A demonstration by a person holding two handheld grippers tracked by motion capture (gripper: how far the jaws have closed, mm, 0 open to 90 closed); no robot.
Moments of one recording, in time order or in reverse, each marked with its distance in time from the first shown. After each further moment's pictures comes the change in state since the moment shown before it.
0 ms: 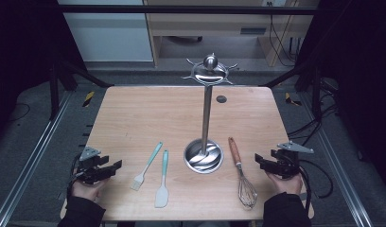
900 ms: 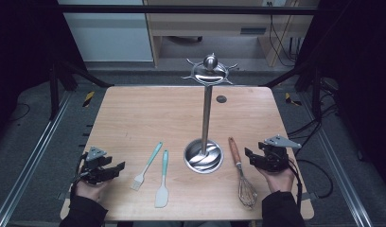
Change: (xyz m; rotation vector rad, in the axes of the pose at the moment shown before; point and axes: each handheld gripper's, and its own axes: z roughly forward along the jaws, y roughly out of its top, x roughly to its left) left arm -0.006 0.001 0.005 0.028 0.023 0.048; right arm 0.041 0.026 0.001 -0.056 0.006 -0.123
